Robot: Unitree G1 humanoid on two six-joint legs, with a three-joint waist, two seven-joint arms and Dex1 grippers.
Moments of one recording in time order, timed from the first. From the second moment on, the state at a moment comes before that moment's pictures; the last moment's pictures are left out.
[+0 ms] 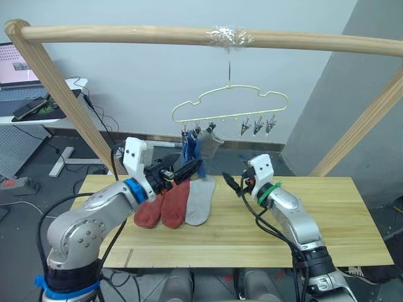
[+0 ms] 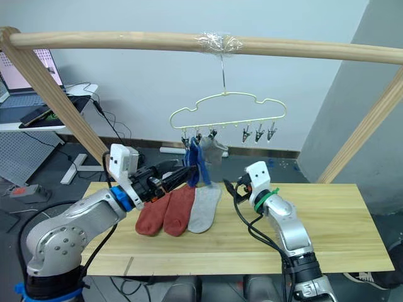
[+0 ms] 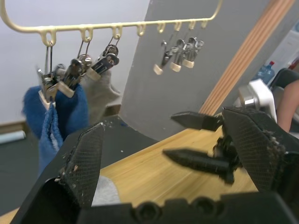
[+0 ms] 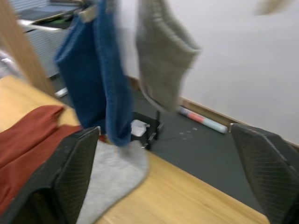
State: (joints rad) left arm -0.14 0.48 0.20 -0.55 -0.97 0.89 -0.29; right arm -0.26 -0.12 0.10 -0.05 0.10 0.37 0.37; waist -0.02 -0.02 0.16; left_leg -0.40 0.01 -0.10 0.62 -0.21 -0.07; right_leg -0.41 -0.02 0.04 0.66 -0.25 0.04
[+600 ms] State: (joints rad) left arm -0.02 0.51 0.13 -0.62 -0.77 0.66 -0.45; right arm -0.45 -0.04 0.02 0.00 0.11 0.40 0.20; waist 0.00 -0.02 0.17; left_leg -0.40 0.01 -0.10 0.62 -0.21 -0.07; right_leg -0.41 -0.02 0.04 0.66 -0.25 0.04
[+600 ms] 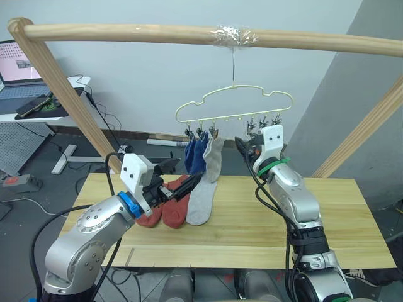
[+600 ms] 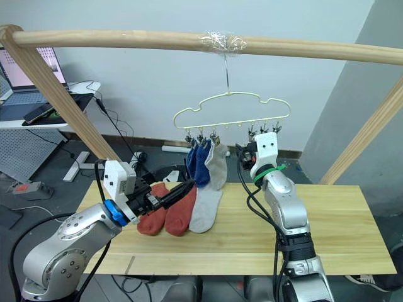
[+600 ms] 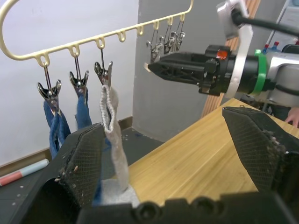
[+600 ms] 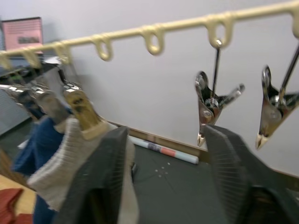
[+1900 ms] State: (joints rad) left arm -0.11 0.47 0.12 -0.66 -0.83 0.66 -0.42; right arm -0.59 -0.01 -0.02 0.18 0.12 0.29 0.13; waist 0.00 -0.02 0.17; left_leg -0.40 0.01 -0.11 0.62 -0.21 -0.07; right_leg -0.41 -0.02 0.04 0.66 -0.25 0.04
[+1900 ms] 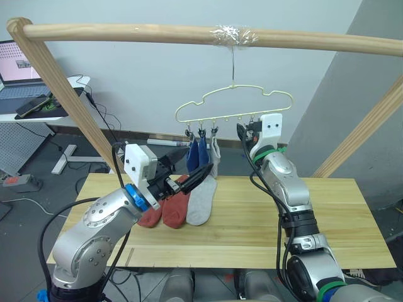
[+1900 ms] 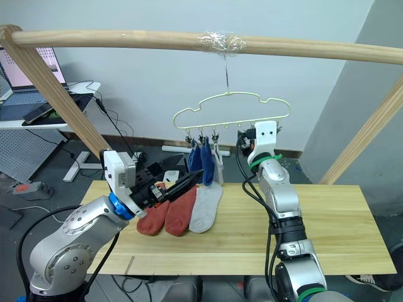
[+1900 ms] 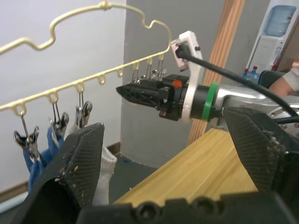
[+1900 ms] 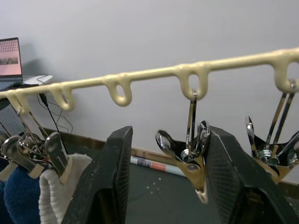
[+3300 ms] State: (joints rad) left arm -0.17 0.37 -0.23 0.02 -0.27 0.38 -0.39; right arm -0.64 -0.03 -0.12 0.05 0.34 0.64 0.14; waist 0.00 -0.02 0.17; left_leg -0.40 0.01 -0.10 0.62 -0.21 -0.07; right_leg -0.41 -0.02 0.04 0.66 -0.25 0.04
